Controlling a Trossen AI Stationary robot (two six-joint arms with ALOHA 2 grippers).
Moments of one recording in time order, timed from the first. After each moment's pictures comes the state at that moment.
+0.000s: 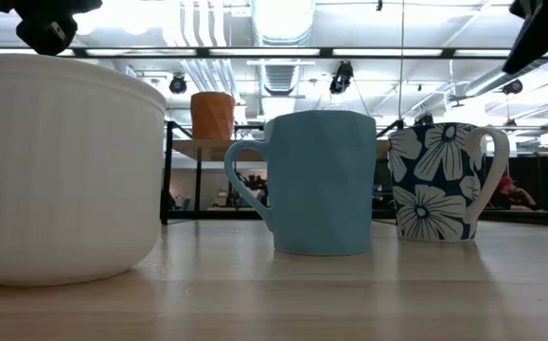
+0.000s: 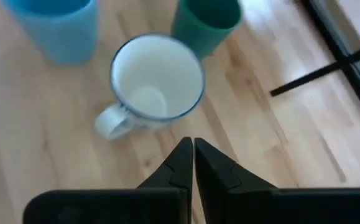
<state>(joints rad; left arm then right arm) -0.74 0.54 0.52 -0.23 -0.81 -0.46 0.79 1.35 1.08 -1.23 0.69 1.09</state>
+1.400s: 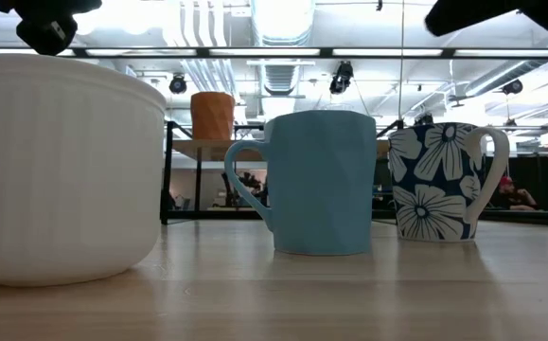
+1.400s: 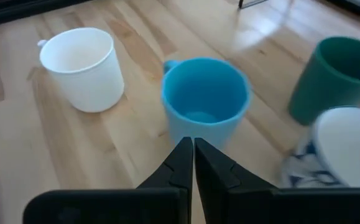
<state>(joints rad) -0.74 0.54 0.52 -0.23 -0.80 -0.46 0.82 1.81 1.33 -0.74 0.91 1.20</state>
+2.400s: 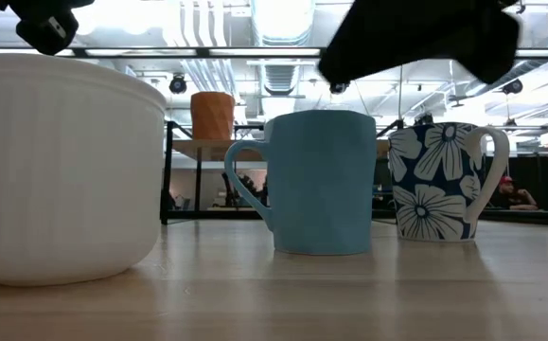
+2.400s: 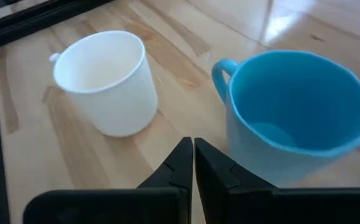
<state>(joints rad) -0.74 0.53 0.51 -0.23 -0.73 -0.43 0.72 2.03 1.45 -0.48 0.87 1.13</state>
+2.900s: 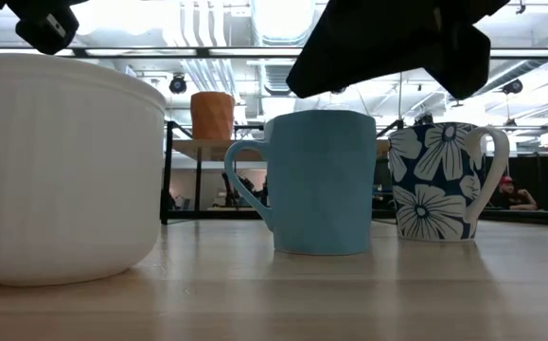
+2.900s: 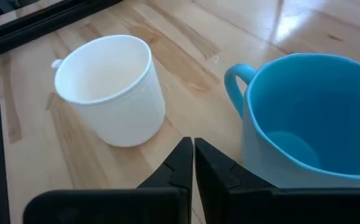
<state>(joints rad) -0.74 0.53 0.51 -0.23 -0.70 -0.43 0.69 2.06 1.45 -0.39 0.85 1.09</state>
